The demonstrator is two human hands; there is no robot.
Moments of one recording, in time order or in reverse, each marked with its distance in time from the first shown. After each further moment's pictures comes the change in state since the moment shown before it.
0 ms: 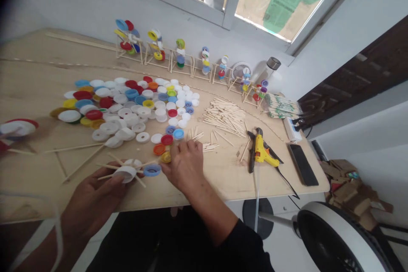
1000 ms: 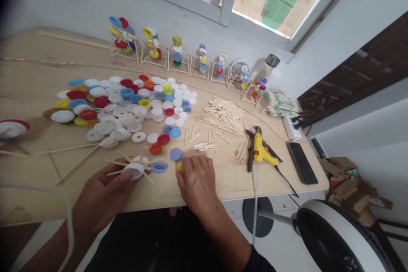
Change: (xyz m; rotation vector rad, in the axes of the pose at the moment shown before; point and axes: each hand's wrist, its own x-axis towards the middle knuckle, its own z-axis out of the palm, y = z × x) left_hand -0.001 0.001 0.026 -0.043 0.009 -0.019; right_hand -0.055 0.018 -0.003 0.063 0.095 0.048
